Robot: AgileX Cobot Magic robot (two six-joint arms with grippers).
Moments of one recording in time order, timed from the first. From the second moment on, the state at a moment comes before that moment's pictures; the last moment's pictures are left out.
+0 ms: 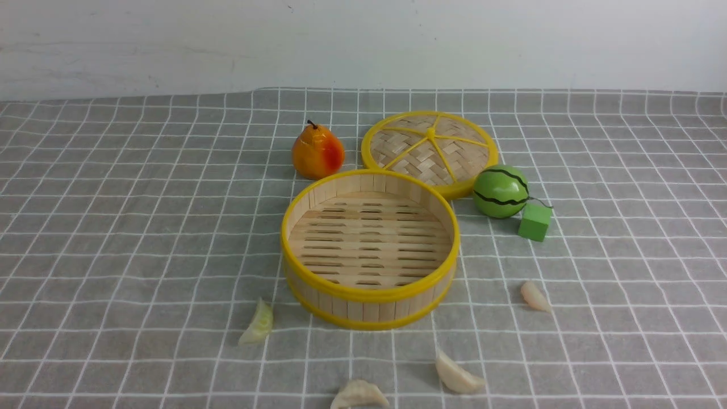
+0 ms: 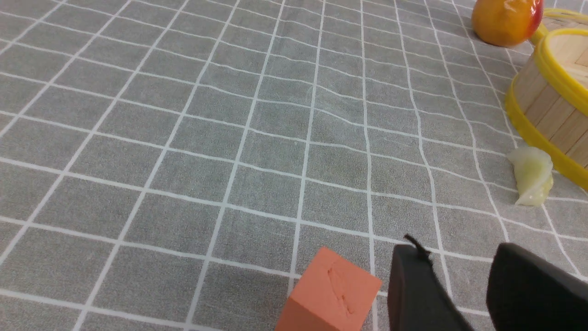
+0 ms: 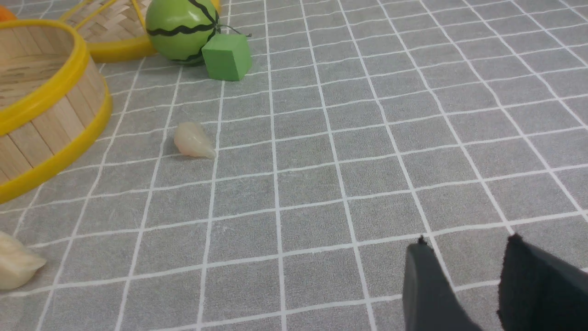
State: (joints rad) right arm -0.04 -0.01 0.02 -0.01 0.39 0.20; left arm 0.02 -0.01 0.03 -0.04 0.36 -0.21
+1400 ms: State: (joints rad) right arm -0.04 -0.01 0.02 -0.11 0.38 0.20; left arm 0.02 -0.01 0.03 -0.04 0.36 -0.21
